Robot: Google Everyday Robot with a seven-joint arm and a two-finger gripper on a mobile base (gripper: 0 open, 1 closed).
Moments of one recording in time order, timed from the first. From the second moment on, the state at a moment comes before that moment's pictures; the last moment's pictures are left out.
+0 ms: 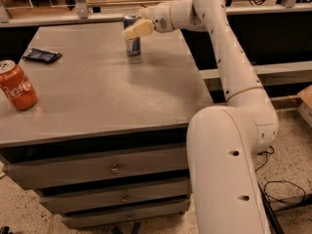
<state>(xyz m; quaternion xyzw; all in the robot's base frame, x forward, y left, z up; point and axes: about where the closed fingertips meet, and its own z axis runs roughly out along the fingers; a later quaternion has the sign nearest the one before) 0.834 0.067 0.915 -0.49 0.63 0.34 0.51</state>
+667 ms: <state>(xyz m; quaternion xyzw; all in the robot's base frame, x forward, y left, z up) 0.834 0.075 0.911 -0.49 0.62 0.34 0.50</state>
